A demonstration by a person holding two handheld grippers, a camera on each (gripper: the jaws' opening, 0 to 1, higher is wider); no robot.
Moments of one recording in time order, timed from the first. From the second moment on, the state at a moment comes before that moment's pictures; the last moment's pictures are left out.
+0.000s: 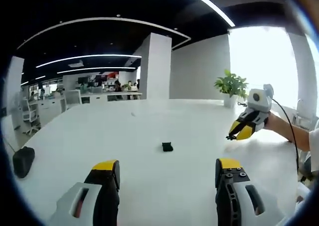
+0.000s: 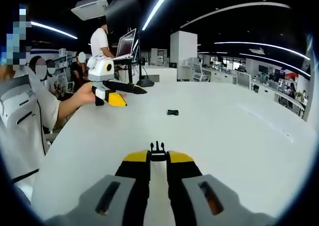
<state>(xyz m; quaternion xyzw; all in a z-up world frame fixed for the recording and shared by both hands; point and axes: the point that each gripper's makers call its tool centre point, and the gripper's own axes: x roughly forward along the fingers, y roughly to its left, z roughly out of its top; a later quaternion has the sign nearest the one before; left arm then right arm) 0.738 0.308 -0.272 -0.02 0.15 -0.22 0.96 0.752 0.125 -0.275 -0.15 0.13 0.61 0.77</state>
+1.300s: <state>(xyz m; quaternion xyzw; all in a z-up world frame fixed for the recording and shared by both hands) 0.787 0.299 -0.271 0.00 0.19 -0.30 0.93 0.740 0.131 -0.278 -0.16 0.13 0.62 0.76</state>
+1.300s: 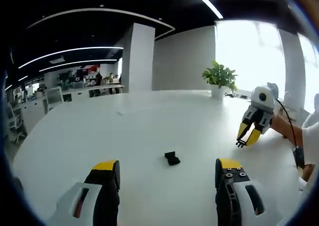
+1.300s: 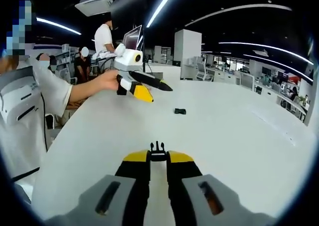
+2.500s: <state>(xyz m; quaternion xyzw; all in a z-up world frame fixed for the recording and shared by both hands) 0.802 0.275 -0.291 0.11 0.21 -0.39 0.89 0.739 0.126 -0.276 -0.16 0.12 0.62 0.76</state>
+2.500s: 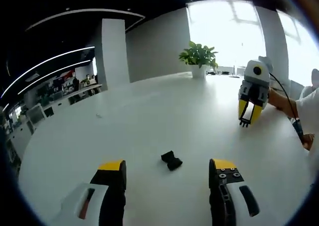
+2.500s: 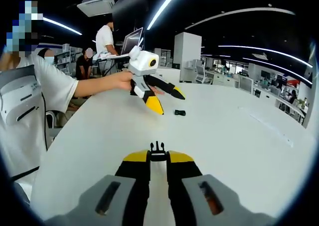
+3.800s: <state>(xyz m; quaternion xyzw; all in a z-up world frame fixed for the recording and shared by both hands) 0.802 0.263 -0.299 0.09 0.21 -0.42 0.88 0.736 0.122 -0.275 -0.16 0.11 0.61 0.77</state>
